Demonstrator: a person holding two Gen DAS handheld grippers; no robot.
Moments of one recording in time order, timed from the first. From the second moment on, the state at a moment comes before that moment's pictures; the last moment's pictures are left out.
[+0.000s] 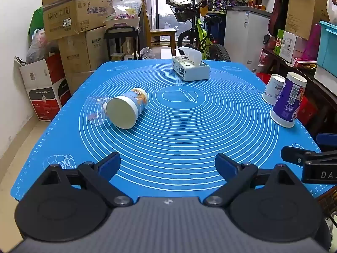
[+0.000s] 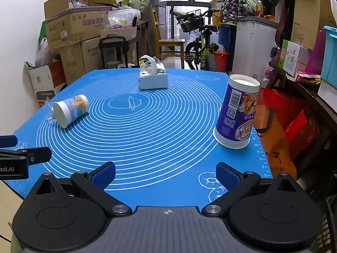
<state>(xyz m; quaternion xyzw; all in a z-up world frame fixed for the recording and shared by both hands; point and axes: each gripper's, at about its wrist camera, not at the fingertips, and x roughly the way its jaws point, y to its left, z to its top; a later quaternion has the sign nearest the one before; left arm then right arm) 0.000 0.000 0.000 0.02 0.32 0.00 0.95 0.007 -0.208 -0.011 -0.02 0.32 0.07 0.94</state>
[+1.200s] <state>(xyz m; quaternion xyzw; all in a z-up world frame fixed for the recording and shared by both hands) 0.003 -0.002 -0.002 0.03 0.32 0.00 0.95 0.007 -0.207 -0.016 -0.03 0.33 0.07 0.94</state>
